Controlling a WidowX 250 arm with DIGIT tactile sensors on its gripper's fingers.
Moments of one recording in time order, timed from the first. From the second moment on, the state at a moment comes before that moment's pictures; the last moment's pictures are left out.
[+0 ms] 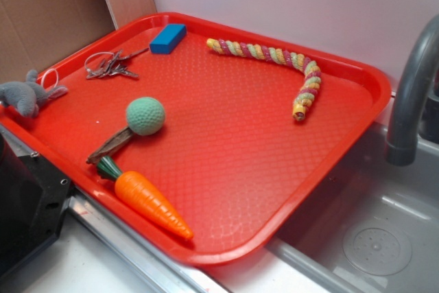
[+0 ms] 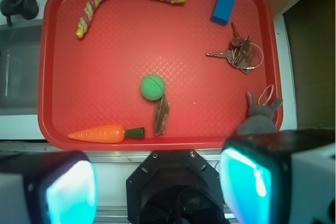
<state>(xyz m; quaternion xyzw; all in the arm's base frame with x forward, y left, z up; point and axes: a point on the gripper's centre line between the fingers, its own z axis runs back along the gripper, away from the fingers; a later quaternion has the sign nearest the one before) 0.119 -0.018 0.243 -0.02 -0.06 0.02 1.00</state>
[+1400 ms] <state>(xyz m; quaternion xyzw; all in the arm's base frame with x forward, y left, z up) 0.307 -0.064 0.085 -0.02 -0.08 0.11 0.99</state>
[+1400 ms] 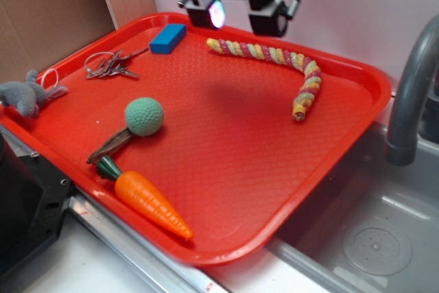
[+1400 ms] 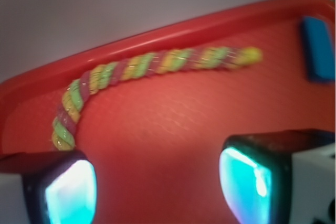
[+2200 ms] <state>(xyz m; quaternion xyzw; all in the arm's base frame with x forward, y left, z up) 0.310 -0.080 0.076 -0.02 -0.11 0.14 0.98</state>
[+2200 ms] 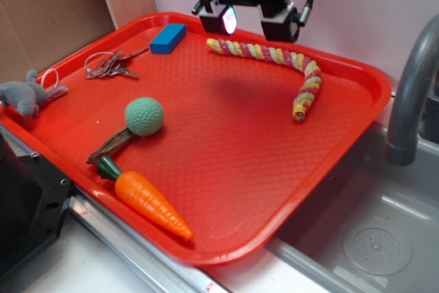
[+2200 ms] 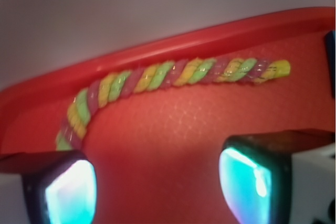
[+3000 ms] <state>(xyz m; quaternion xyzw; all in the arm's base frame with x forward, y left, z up) 0.319 -0.141 0.044 -0.02 -0.03 0.12 0.99</state>
